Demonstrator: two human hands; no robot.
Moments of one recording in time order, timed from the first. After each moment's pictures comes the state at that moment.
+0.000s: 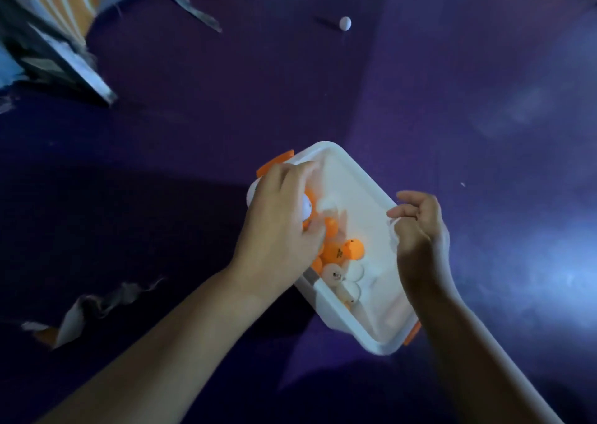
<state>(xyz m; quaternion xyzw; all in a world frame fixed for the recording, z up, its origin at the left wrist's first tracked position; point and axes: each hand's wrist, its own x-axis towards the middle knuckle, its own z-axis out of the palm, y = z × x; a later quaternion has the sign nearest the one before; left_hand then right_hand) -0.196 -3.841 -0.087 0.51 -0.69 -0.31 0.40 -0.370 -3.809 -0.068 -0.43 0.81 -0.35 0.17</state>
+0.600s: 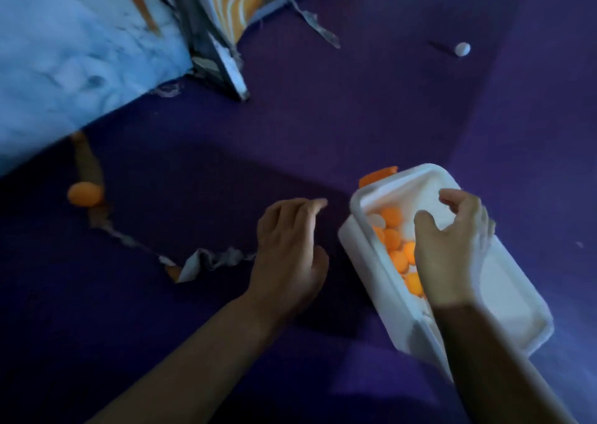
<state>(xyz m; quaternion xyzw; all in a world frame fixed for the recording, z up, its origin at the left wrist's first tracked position) -0.108 -3.793 -0.119 0.64 -0.65 -0.20 0.34 -0.286 -3.838 -0.074 -0.56 0.77 -0.30 0.10</state>
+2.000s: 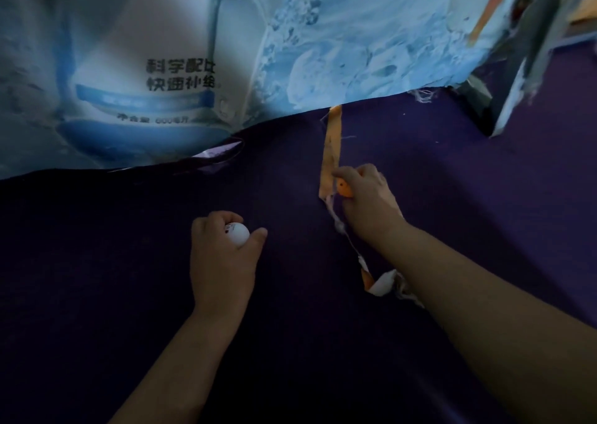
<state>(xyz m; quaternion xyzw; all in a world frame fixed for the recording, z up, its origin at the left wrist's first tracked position) 0.155 -3.655 -0.157 0.90 -0.10 -0.15 0.40 0.082 -3.856 -0.175 -0.90 0.35 0.05 0.24</state>
